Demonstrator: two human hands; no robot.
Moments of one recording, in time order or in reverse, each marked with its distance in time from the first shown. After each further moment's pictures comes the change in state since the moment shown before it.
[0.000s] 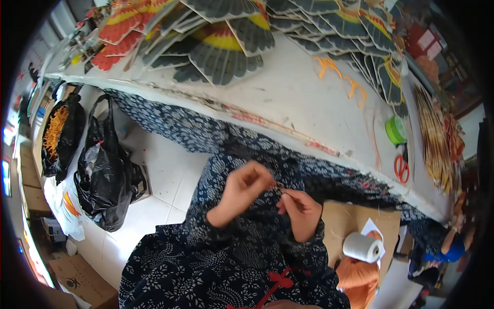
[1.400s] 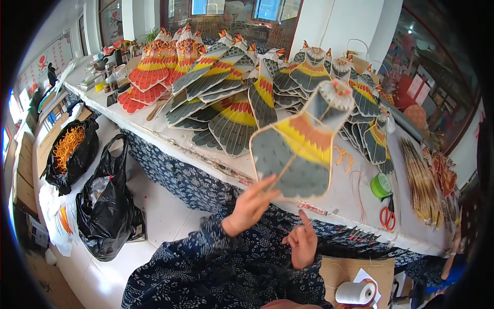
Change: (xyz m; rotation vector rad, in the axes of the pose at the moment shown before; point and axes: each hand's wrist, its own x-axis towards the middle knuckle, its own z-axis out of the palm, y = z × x) left_hand 0.071 0.037 -0.015 0.764 0.127 1.044; right_hand 0.037 -0.006 -0.005 0.372 -0.046 -0.130
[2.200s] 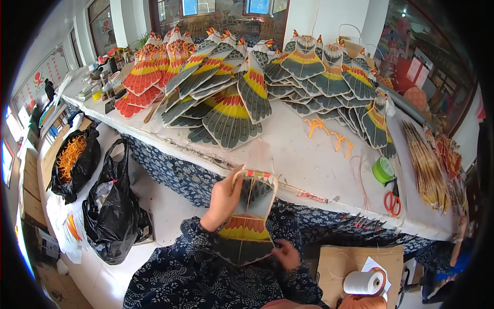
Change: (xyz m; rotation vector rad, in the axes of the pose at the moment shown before) left_hand -0.008 -0.006 -0.031 0.050 -0.075 -0.627; right_hand -0.055 0.122 -0.098 -0.502 -0.069 0.332
